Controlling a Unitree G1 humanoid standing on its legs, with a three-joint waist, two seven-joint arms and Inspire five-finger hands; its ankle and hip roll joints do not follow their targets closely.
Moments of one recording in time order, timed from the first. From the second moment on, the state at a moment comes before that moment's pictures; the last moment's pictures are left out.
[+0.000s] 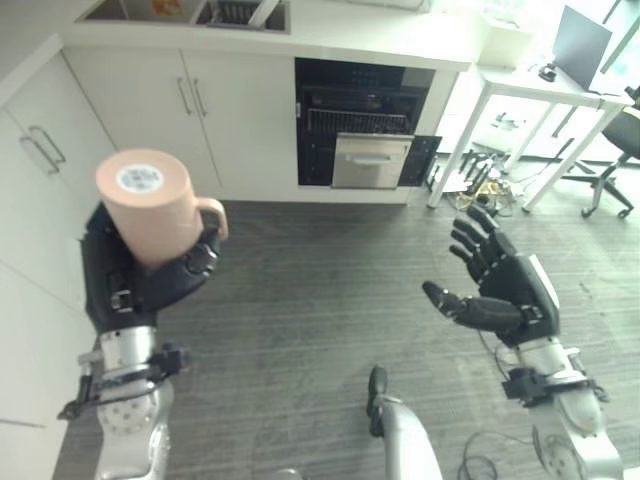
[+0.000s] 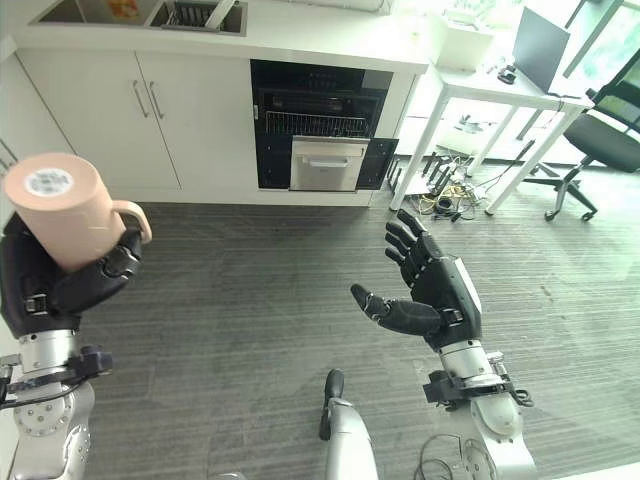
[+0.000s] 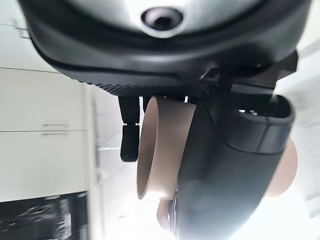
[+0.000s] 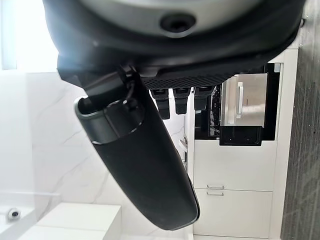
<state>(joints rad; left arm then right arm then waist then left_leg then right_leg) 0.14 0.40 0.20 -0.21 -0.24 -0.43 0.19 0.20 -0.42 -0.07 -0.32 0.52 -0.17 0.15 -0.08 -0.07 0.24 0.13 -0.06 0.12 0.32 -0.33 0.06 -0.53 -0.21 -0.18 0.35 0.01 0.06</state>
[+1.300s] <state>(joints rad) 0.08 0.41 0.11 -0.25 -0.22 -0.46 0.17 0.15 -0.41 -0.06 -0.36 0.47 -0.12 0.12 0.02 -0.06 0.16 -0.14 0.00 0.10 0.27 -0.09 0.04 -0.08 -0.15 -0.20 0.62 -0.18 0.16</state>
